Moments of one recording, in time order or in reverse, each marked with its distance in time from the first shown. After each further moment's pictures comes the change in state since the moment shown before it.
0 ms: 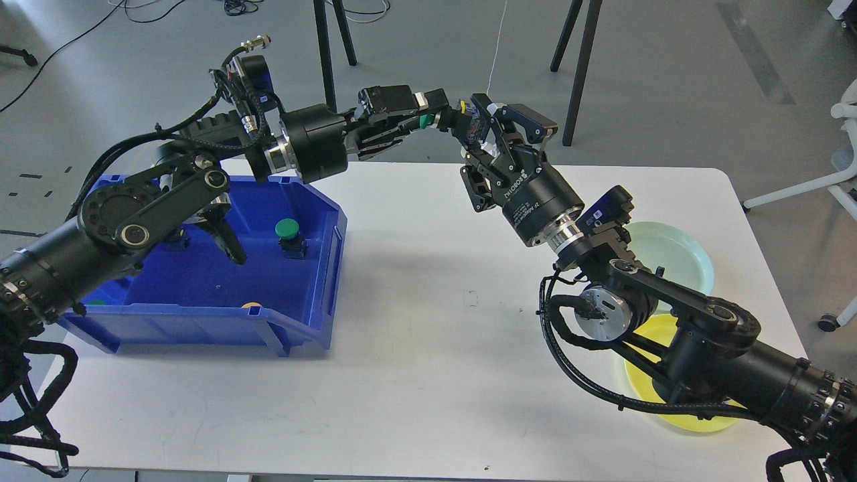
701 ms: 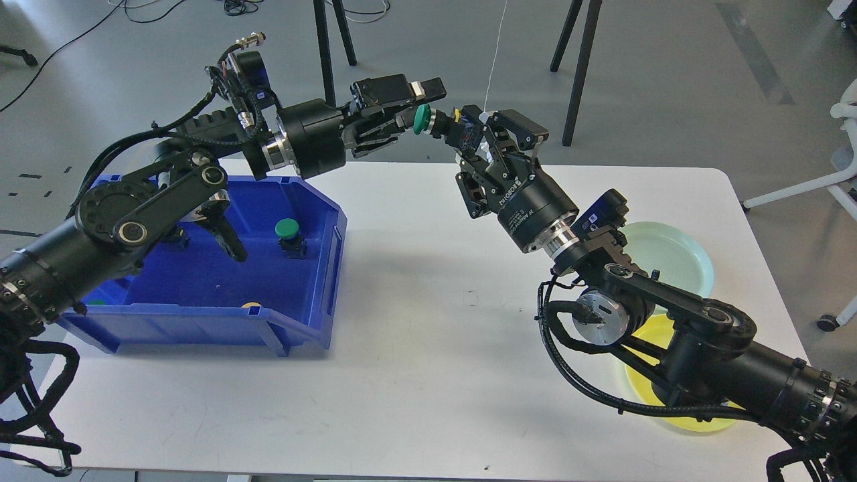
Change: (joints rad) left arm 0.003 -0.002 -0.027 0.002 -0.013 0.000 0.001; right arm -0.017 -0.007 0.002 -0.011 0.000 -0.004 0.000
